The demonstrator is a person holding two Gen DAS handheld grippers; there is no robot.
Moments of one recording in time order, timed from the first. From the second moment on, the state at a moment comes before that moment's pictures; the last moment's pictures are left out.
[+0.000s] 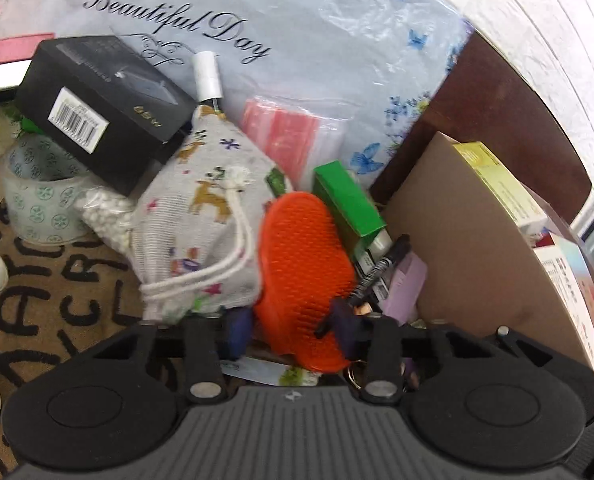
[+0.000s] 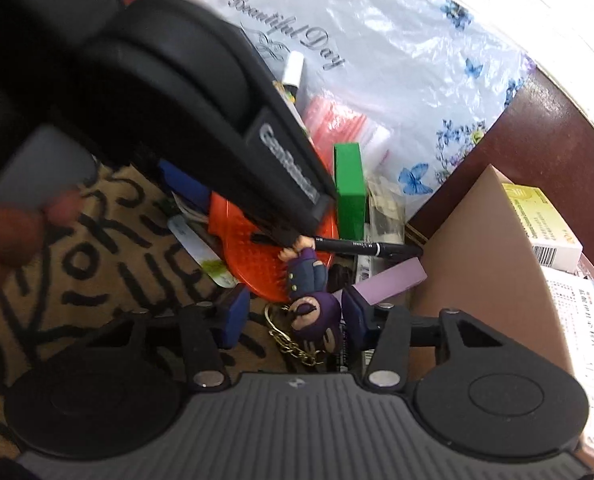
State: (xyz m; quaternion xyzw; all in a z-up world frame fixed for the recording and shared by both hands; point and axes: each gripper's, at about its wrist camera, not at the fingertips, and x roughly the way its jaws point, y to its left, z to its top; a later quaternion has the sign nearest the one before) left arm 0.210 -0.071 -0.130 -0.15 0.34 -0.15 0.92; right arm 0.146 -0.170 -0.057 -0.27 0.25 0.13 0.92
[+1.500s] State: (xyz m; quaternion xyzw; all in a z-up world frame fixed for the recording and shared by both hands) left arm 0.056 -0.080 -0.126 -0.10 0.35 -0.20 0.91; right arm -0.042 -0.240 -0.058 -0.04 0.35 0.17 0.92
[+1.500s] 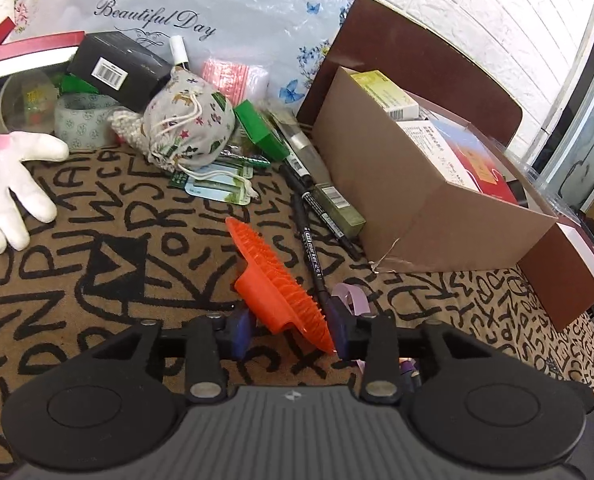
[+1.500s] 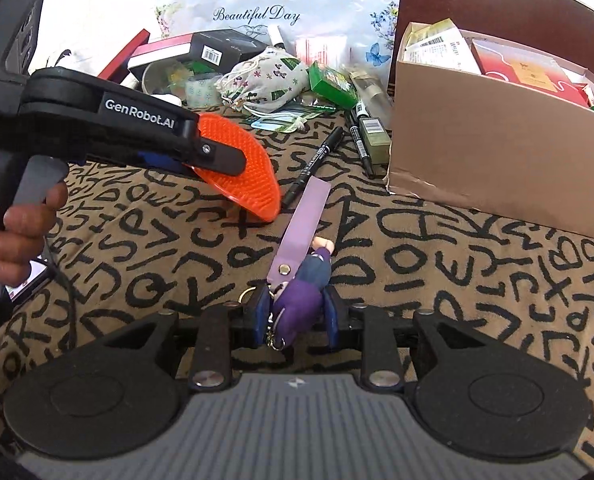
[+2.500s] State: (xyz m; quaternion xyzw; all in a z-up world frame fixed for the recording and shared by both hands) left arm 0.033 -0.118 -0.012 -0.08 0.25 -0.32 0.91; right arm -0.069 -0.304 0.061 -0.07 0.18 0.12 0.97
